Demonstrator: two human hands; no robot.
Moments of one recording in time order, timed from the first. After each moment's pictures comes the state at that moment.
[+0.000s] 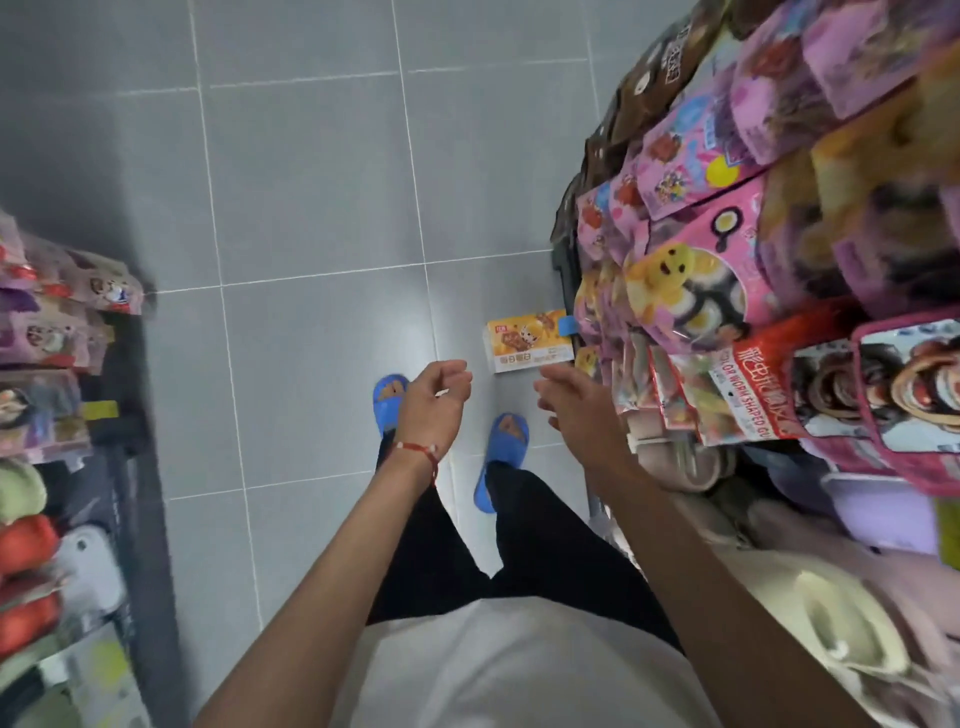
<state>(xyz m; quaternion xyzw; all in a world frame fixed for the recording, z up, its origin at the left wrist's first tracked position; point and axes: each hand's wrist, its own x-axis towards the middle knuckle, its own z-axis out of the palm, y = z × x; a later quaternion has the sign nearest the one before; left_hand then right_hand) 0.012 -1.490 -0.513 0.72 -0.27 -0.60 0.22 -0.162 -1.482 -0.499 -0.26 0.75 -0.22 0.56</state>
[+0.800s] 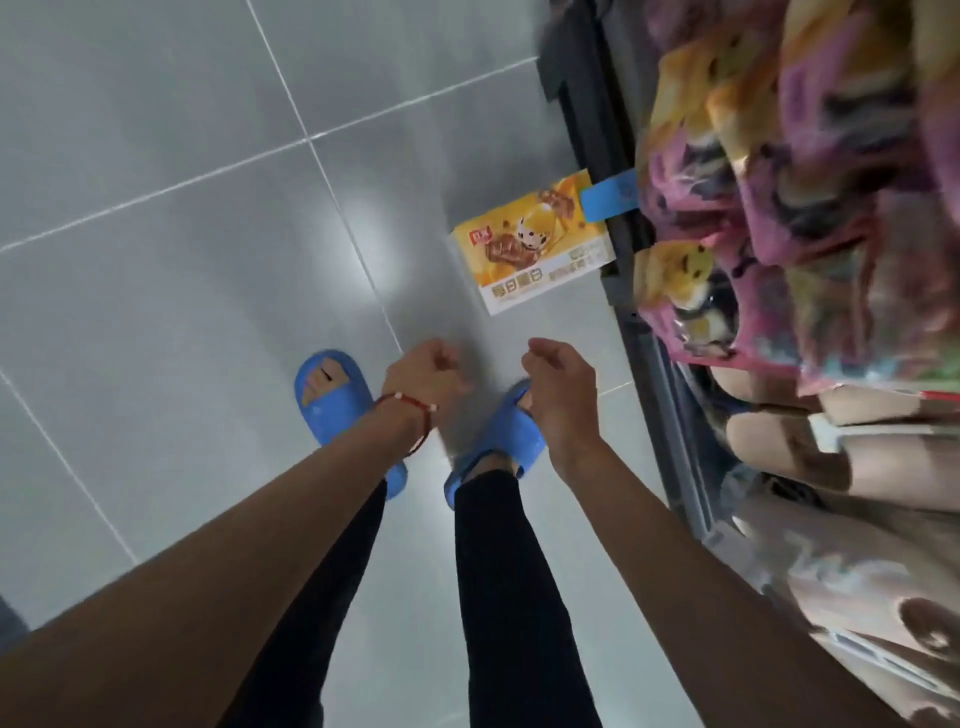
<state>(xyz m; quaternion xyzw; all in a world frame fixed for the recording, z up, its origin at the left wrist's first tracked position) -0.003 -1.550 -0.928 0.66 -0.40 -0.63 -0.11 -0.138 -1.487 -0.924 -0.05 0.84 -0.23 0.48</state>
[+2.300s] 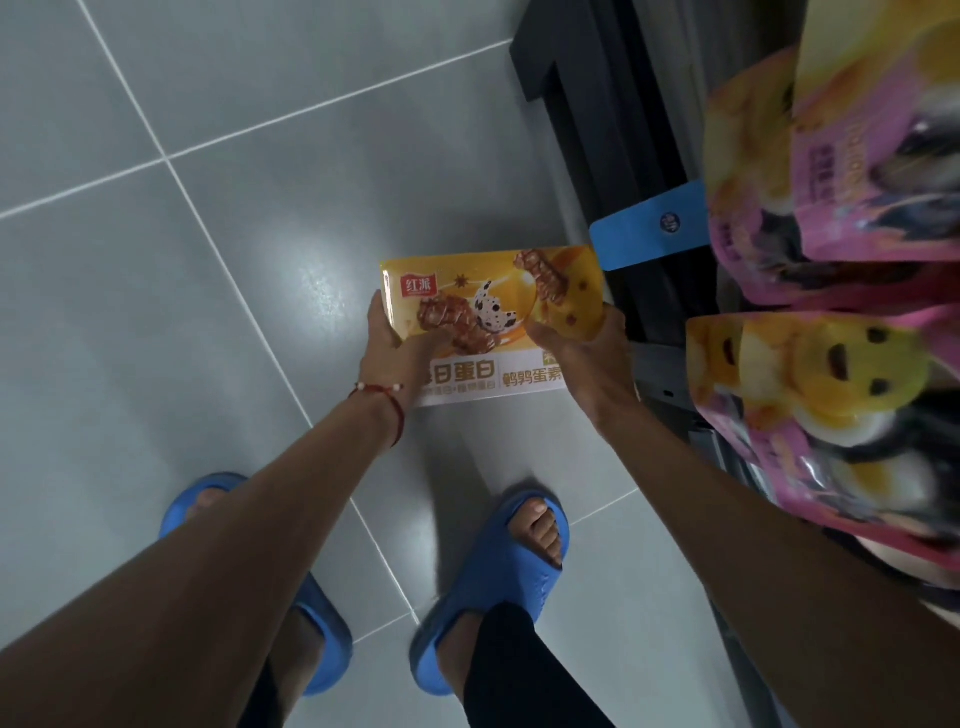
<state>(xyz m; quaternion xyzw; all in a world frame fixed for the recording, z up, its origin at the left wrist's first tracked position) -0.075 -1.622 -1.164 0.65 -0.30 -0.69 0.12 -0.259 -1.559 -1.155 -0.13 0.88 -0.19 0.42</state>
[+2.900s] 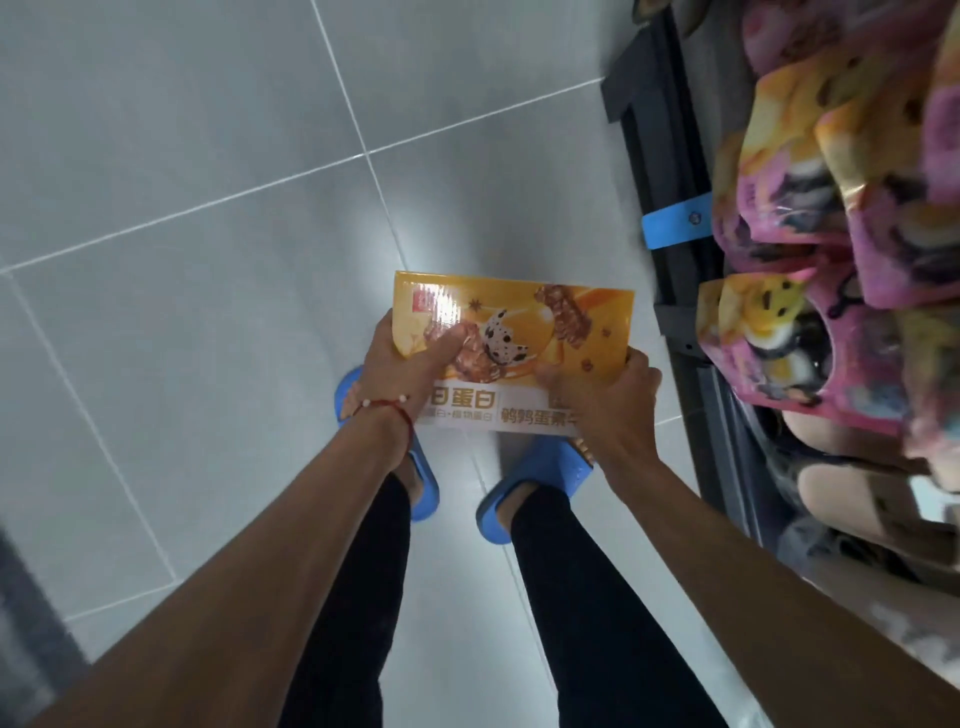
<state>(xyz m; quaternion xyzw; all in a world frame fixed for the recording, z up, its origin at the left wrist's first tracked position) 0.051 -1.575 -0.944 0.73 -0.27 -0.61 0.12 -0.135 -1.503 -0.940 -0.16 0.87 -0.13 0.44</state>
